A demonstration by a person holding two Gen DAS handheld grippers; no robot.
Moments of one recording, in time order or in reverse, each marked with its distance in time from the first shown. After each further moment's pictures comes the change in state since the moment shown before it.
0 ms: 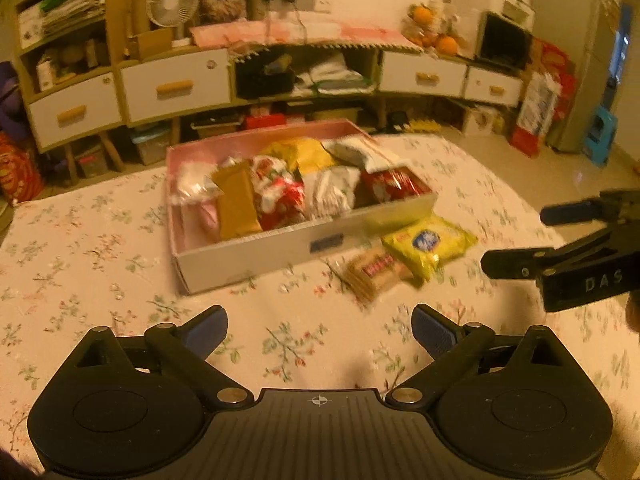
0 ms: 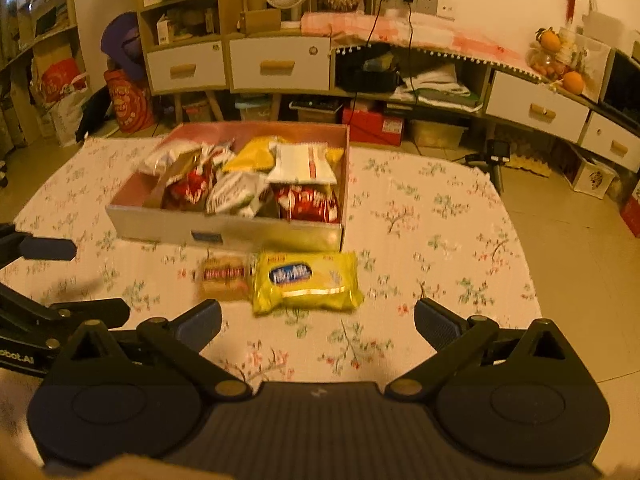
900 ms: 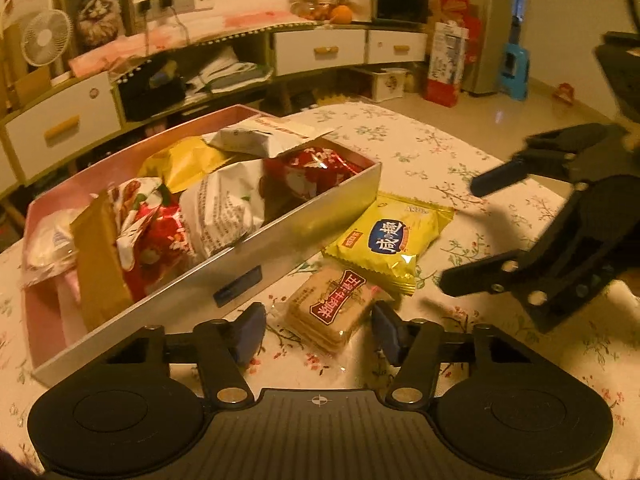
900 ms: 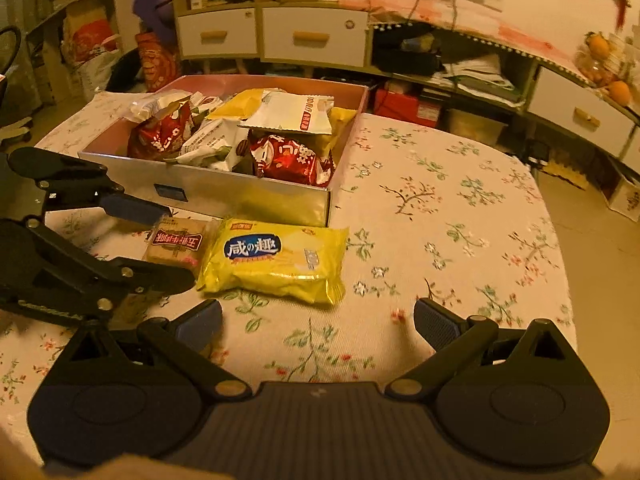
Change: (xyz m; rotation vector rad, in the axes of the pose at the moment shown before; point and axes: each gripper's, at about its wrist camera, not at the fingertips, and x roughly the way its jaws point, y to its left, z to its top) left arm 0.085 -0.020 0.016 0.271 0.005 -0.210; right arm 0.056 -0.033 -0.008 -0.129 0.039 0.104
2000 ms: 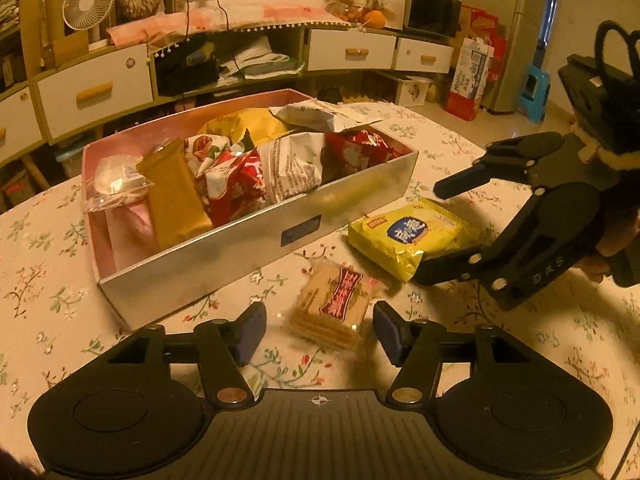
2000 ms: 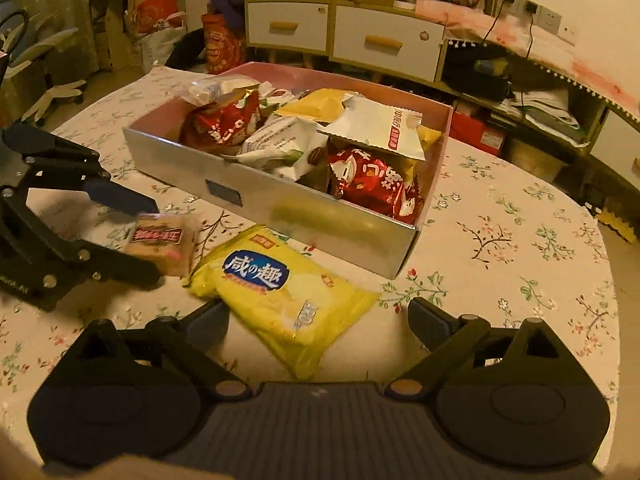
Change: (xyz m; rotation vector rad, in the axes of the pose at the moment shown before) left arm -0.032 0.028 -0.024 -0.127 0.002 0.014; right arm 0.017 0.020 0.014 -0.155 -0.003 0.129
